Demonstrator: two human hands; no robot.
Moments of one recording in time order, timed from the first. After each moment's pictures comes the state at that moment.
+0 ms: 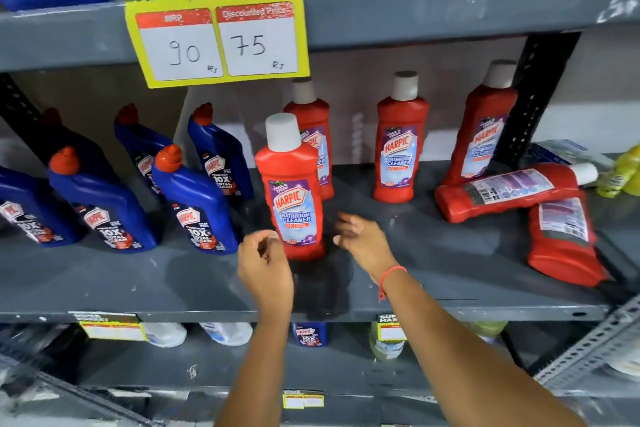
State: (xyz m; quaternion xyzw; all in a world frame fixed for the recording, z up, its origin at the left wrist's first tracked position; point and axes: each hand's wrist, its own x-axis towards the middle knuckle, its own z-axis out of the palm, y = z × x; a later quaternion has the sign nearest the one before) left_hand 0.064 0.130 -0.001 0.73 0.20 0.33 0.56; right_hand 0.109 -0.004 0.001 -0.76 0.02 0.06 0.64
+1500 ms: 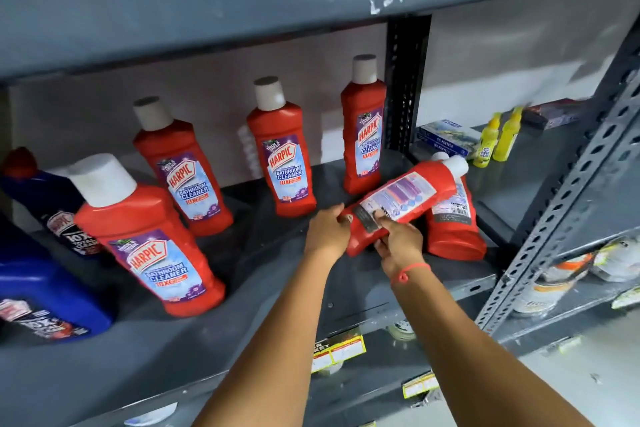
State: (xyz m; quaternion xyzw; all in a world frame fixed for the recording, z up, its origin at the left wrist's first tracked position) left_hand 0.158 -0.076 0.000 0.89 -0.12 -0.07 0.43; right_hand 0.115 -0.171 -0.010 -0.38 0.36 -0.16 0.84
